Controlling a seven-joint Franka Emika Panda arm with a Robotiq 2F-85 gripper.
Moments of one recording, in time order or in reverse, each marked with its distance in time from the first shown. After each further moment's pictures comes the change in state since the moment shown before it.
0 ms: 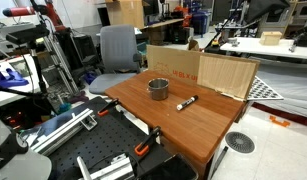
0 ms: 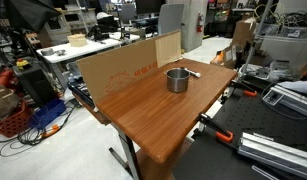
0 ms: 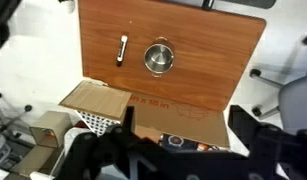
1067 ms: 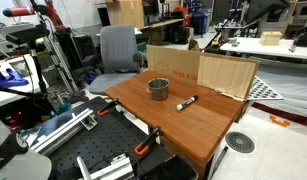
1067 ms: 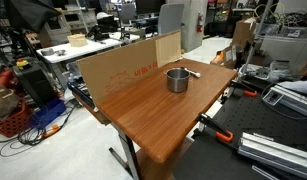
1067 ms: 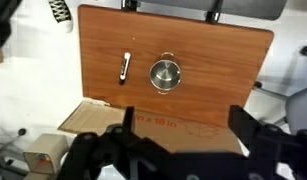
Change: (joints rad) arm -0.001 0.066 -0.085 -0.023 -0.008 0.003 -0.030
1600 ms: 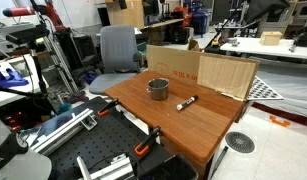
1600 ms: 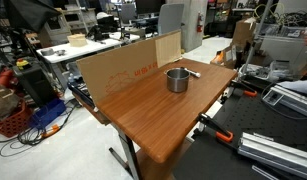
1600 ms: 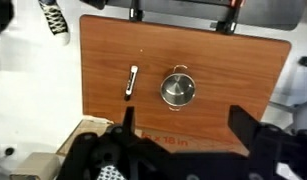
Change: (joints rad) arm -0.016 0.072 -0.119 -0.055 -0.008 0.072 -0.103
